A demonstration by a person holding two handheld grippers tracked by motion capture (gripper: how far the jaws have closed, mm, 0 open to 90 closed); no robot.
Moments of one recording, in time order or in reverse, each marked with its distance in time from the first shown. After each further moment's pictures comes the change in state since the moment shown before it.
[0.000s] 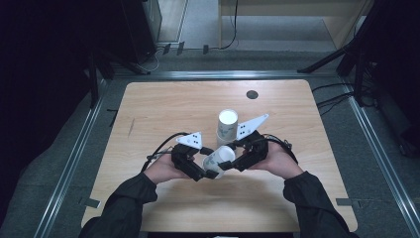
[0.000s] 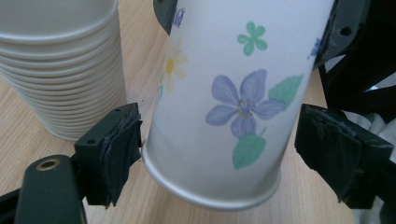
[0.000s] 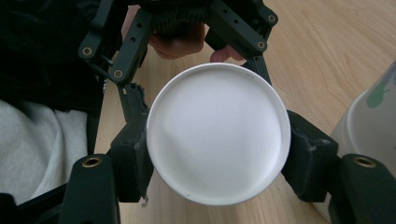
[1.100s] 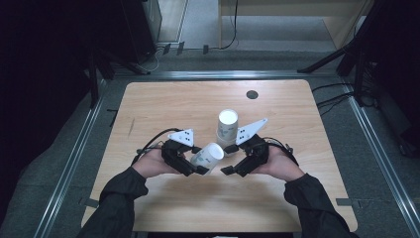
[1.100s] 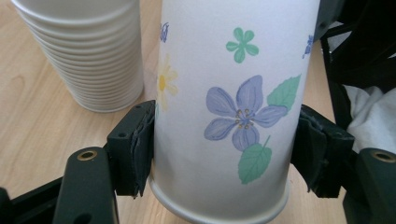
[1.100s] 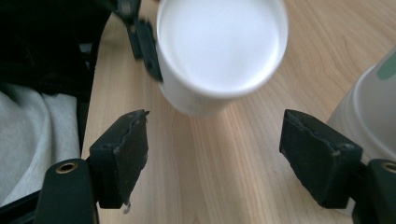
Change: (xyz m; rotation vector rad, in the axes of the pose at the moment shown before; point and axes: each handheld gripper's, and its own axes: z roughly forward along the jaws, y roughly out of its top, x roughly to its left) left arm 0.006 0.006 -0.036 0.094 0.015 0.034; right arm 0.004 -0.008 0.002 0.059 -0.045 -0.019
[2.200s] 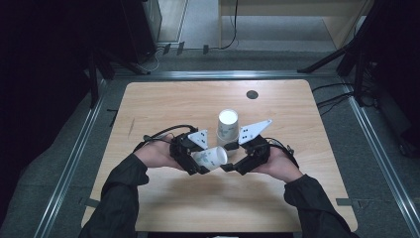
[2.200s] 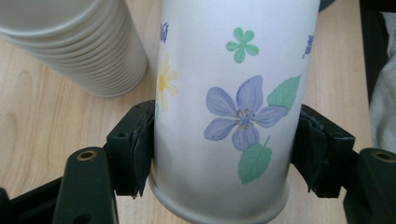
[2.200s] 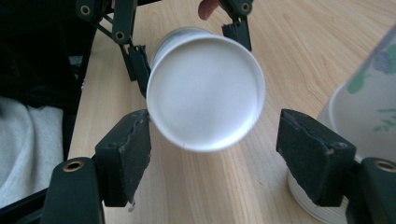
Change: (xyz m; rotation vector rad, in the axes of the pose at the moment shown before) left arm -0.010 0.034 0.018 0.289 0.049 0.153; right arm -0.001 -0.002 -0.002 -0.080 -0.038 -0.028
